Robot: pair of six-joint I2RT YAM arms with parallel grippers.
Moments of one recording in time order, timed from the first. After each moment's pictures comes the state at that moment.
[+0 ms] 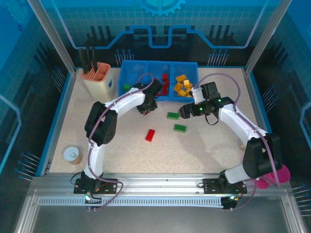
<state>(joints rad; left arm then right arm) -0.54 2.11 1.77 -0.95 -0.23 -0.88 0.27 1.47 1.10 -0.62 -0.26 0.01</state>
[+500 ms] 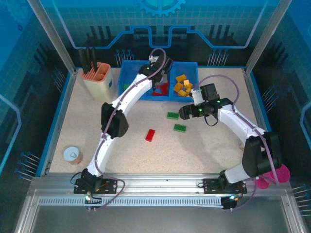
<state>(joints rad) -0.53 2.46 2.55 -0.99 -0.44 -0.56 0.27 1.48 1.07 -0.58 -0.26 0.03</state>
